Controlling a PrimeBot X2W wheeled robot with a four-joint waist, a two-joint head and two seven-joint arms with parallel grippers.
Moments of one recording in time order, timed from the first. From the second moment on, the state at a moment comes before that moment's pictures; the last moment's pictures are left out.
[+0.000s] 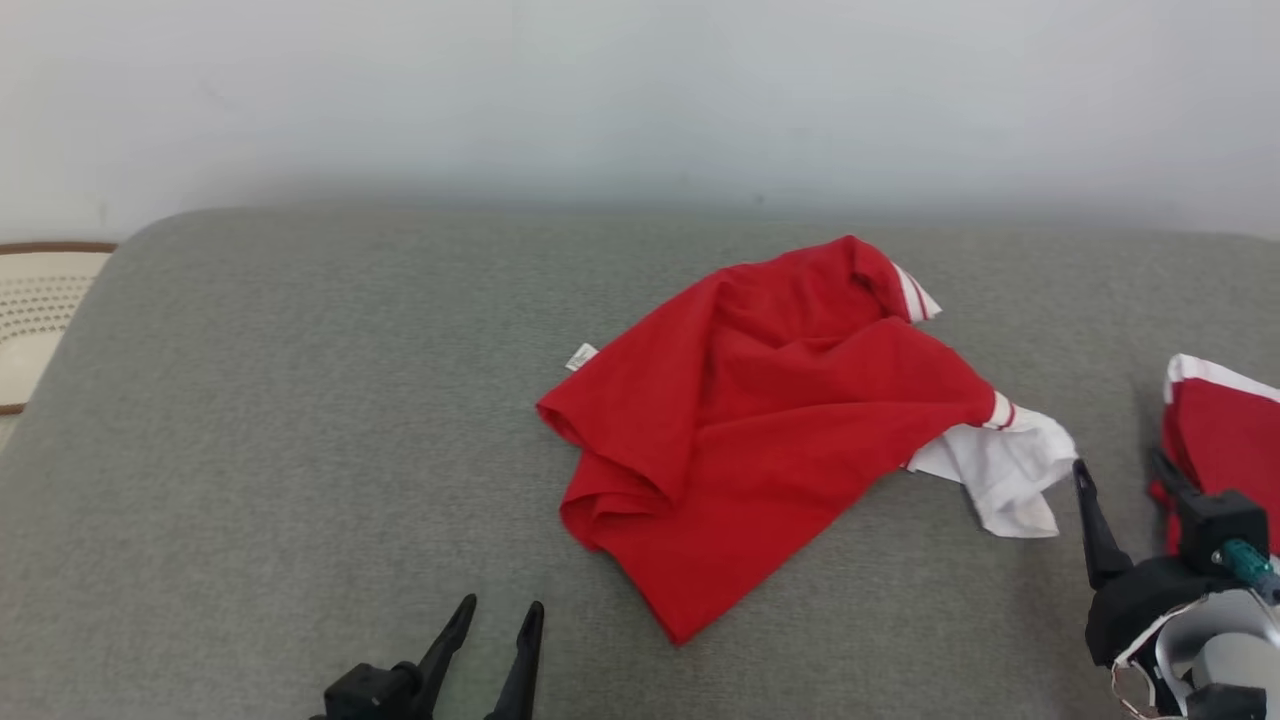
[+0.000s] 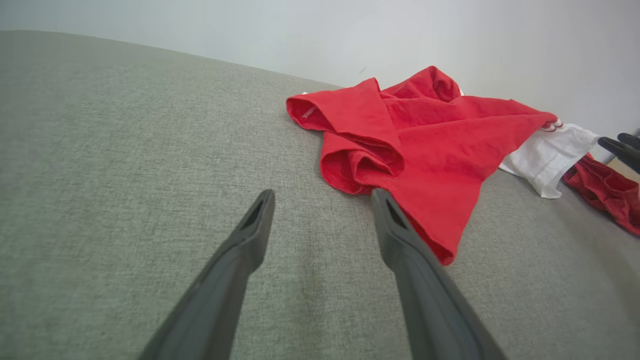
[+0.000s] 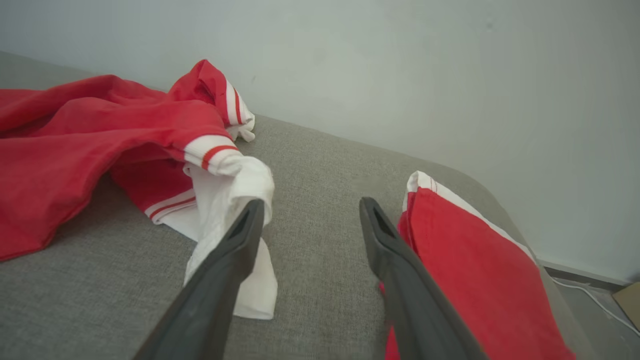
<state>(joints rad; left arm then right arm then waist) -0.19 0.05 -0.32 0.33 -0.32 -0.05 -0.26 -0.37 -0.38 0.16 0.61 0.02 0.13 -0.26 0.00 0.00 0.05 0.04</state>
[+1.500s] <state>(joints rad) -0.24 0.05 -0.26 0.42 -0.35 -0.05 -0.27 -0.29 -0.26 0.06 0.39 0.00 0.13 -0.26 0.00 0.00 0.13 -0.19</state>
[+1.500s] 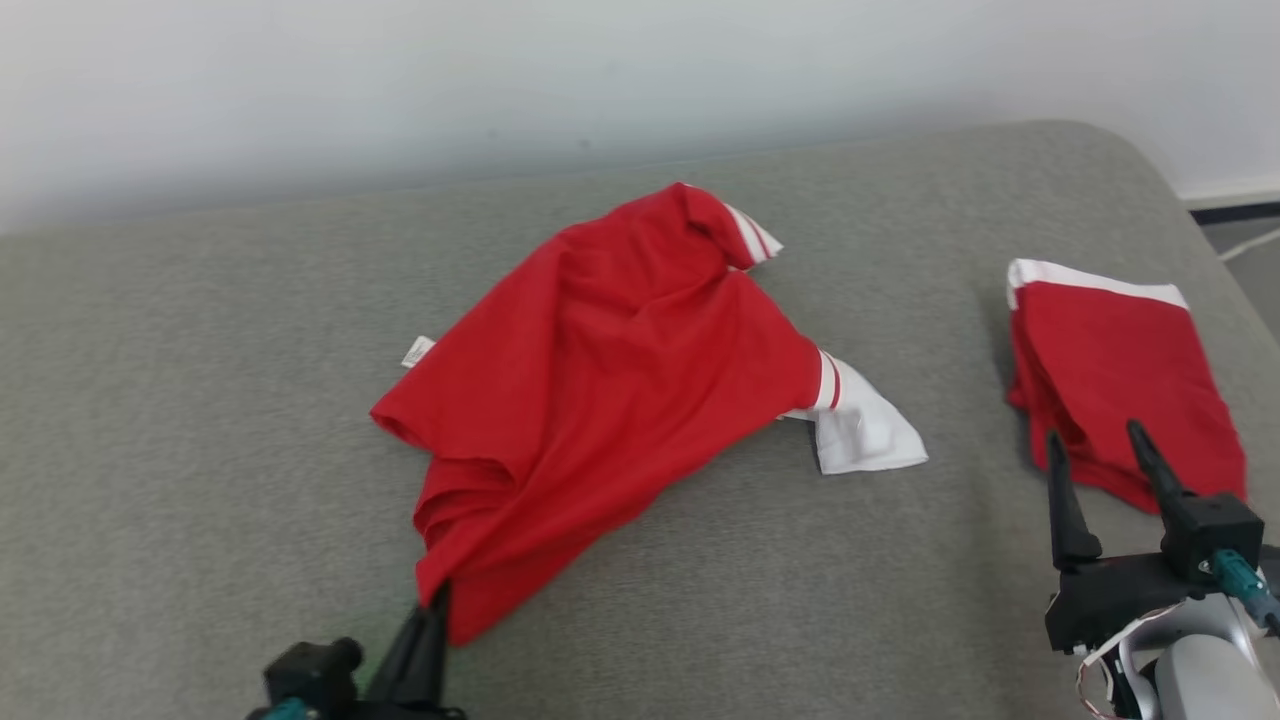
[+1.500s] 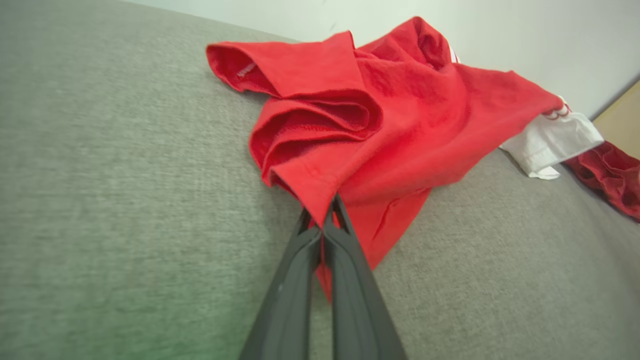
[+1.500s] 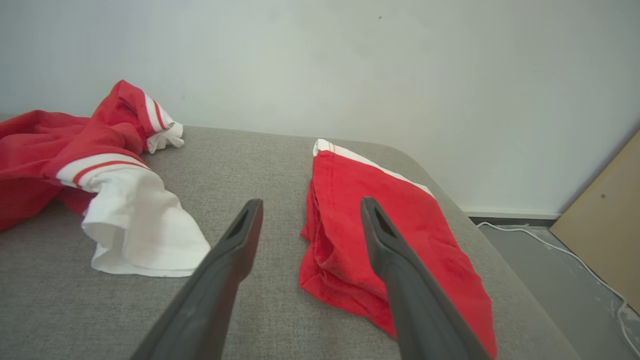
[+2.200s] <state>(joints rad) -0.21 0.09 0.12 0.34 -0.08 -0.09 -0.26 -0.26 -0.22 0.11 0.43 0.03 0.13 -0.26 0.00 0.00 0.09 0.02</state>
